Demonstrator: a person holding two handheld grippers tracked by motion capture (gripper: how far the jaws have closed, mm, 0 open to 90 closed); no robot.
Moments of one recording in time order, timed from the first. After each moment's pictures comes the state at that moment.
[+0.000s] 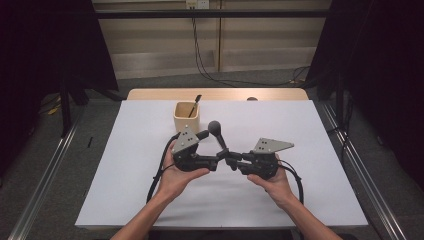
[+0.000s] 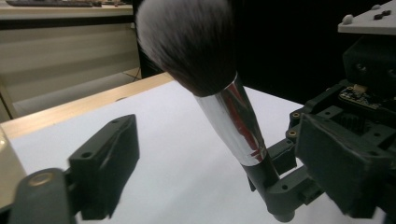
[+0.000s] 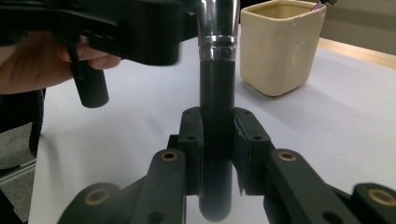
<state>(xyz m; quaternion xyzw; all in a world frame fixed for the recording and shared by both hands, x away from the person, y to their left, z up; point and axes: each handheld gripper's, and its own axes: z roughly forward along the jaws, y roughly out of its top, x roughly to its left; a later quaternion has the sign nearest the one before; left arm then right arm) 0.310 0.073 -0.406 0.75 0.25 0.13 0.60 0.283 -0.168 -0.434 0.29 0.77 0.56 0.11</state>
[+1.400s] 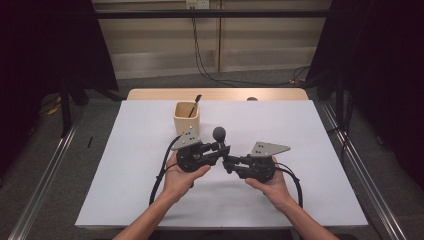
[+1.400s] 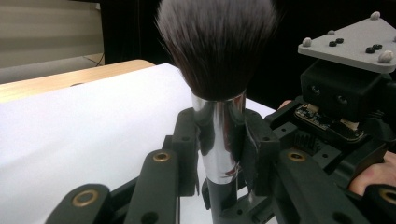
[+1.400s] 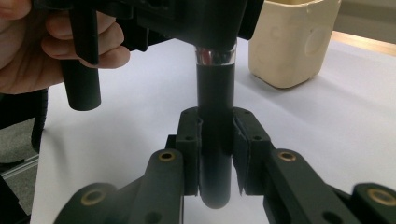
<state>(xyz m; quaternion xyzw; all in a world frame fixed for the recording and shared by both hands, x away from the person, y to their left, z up) 0.308 0.068 -0.407 0.75 0.25 0.05 0.62 0.280 -0.162 -0.443 0.29 0.77 0.55 0.10</state>
